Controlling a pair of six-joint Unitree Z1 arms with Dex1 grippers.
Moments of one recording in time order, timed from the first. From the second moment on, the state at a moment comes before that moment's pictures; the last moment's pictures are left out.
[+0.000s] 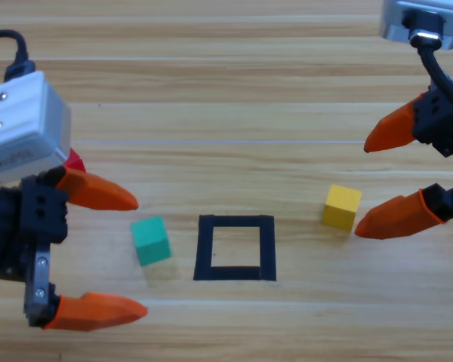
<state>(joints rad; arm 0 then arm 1) -0.93 1.19 -0.69 0.18 -0.20 0.32 0.87 1.52 -1.20 0.64 0.27 -0.40</state>
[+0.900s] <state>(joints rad) -0.90 1.21 -0.75 0.21 0.17 0.01 0.87 1.70 -1.24 0.59 -0.10 0.19</state>
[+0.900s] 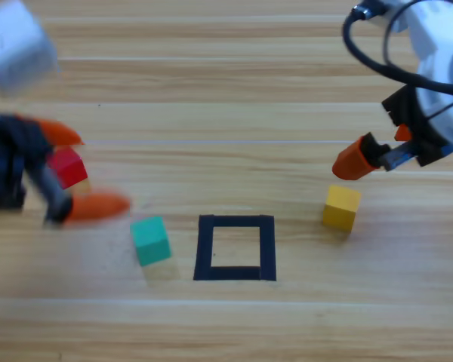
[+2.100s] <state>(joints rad) -0.31 1.84 -1.35 0.73 0.04 -0.74 0.87 1.95 -1.36 0.64 -0.22 0.93</state>
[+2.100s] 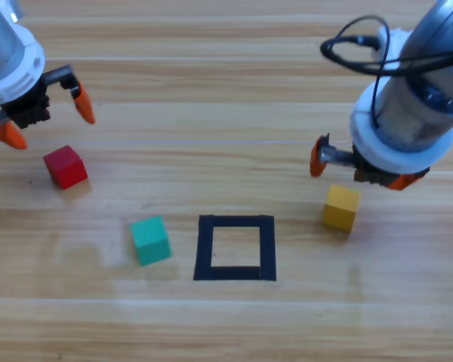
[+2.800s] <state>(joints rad) -0.34 2.01 -1.51 0.94 0.10 -1.16 0.84 2.14 -1.43 0.64 -0.22 1.01</state>
